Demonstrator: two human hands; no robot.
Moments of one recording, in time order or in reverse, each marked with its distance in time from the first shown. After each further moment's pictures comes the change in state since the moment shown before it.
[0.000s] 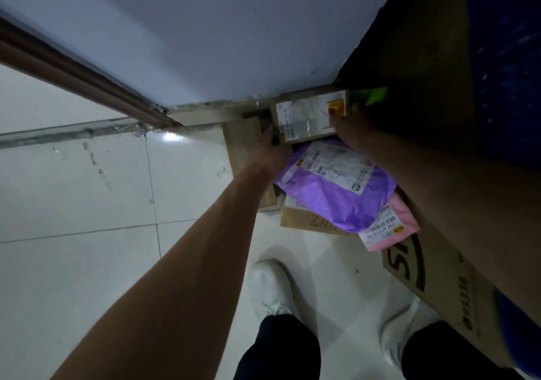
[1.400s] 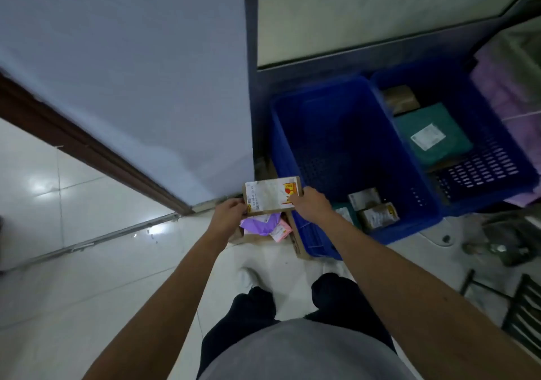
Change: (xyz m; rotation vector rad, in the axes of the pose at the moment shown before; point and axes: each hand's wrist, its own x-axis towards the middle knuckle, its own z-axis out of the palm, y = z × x) left_hand -0.554 0.269 -0.045 0.004 -0.004 0.148; right_hand -0.532 -0.131 -0.383 -0.074 -0.035 -0.036
